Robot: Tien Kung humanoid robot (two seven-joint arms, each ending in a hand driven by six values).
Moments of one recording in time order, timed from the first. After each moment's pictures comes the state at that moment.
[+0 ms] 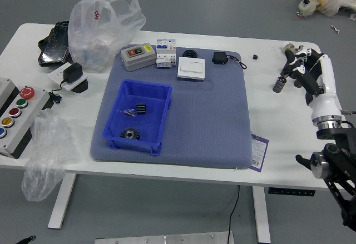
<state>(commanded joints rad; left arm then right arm) -0.18 0.21 -0.79 -0.29 0.73 0.06 0.19 0.20 -0.37 1.14 1.35 -0.93 -0.37 0.45</state>
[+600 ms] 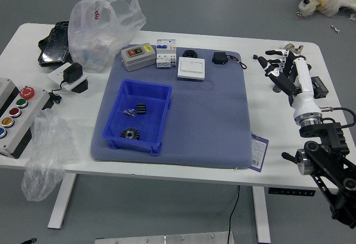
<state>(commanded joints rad) -0.17 0.21 -0.81 -0.29 0.74 0.07 0.21 0.26 -0.32 1.08 1.30 -1.03 -0.42 0.35</state>
